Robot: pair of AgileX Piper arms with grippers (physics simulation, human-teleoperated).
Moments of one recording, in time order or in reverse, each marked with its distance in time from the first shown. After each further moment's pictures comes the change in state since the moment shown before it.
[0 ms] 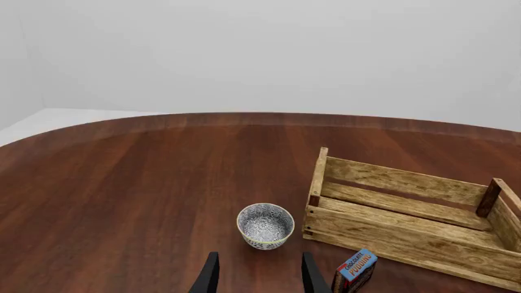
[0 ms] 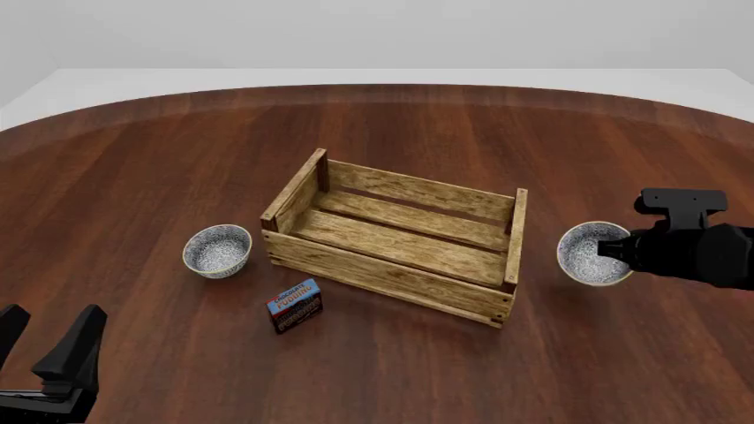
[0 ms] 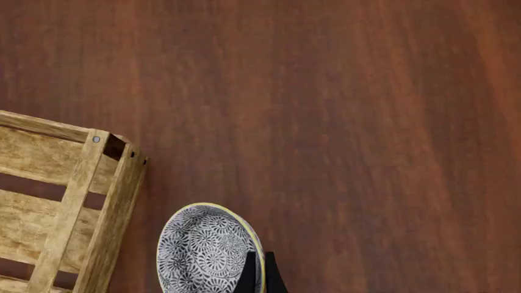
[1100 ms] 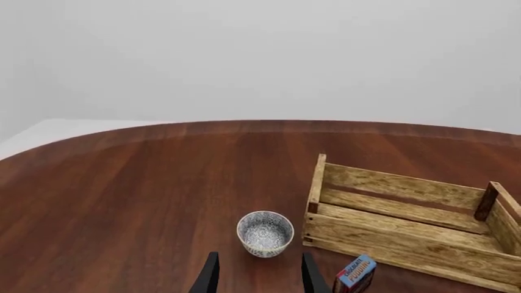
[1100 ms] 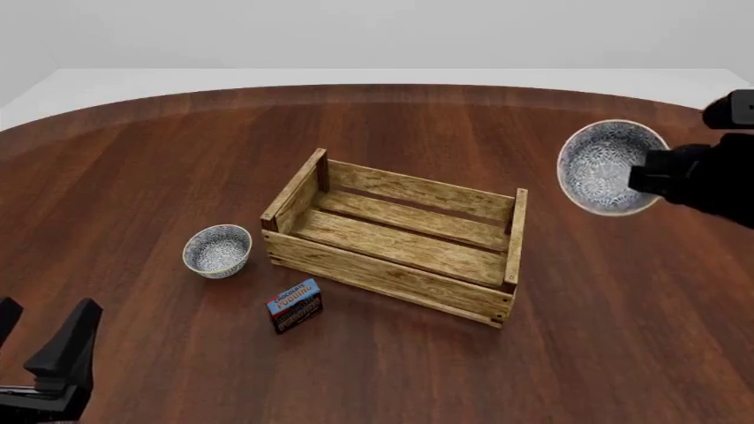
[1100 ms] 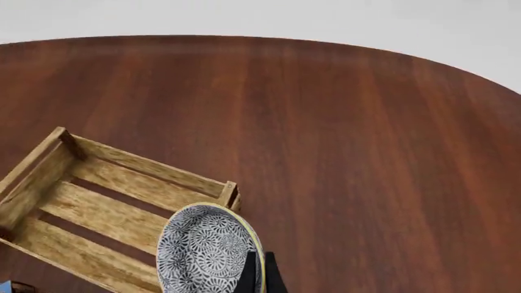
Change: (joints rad) left arm -0.007 0.000 -0.028 0.006 0.018; right arm 0.196 -0.550 -0.090 0.273 0.086
